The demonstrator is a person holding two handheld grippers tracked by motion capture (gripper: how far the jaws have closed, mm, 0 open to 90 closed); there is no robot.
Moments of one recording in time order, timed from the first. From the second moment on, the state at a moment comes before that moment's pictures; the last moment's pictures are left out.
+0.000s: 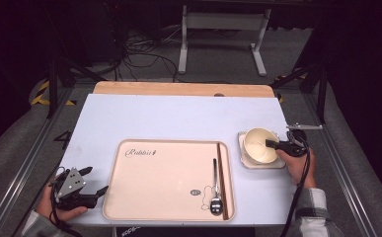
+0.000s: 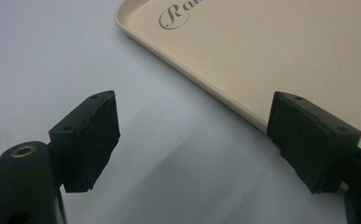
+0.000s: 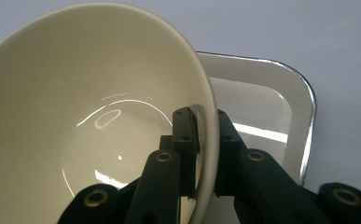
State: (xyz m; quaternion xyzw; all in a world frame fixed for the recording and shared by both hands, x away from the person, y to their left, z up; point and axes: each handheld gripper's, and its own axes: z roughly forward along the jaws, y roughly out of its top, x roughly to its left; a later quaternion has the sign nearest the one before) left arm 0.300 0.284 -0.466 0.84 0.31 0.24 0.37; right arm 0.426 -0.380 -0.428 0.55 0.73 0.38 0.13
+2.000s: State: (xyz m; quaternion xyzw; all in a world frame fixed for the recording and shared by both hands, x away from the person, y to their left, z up) left arm 0.299 0.288 -0.463 0.83 0.31 0.25 0.39; right arm 0.393 -0.324 -0.373 0.47 0.71 0.48 0.23
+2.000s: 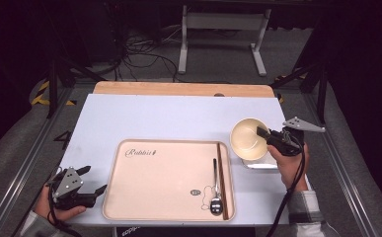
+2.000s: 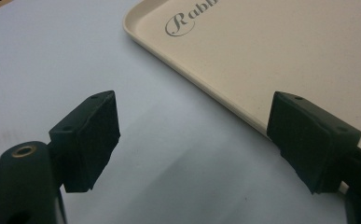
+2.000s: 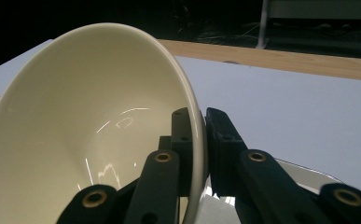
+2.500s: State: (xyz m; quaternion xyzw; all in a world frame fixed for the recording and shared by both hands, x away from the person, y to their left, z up) left arm 0.300 0.288 -0.463 0.83 0.31 0.24 0.39; right arm 0.410 -0.229 -0.384 0.41 0.77 0.46 0.18
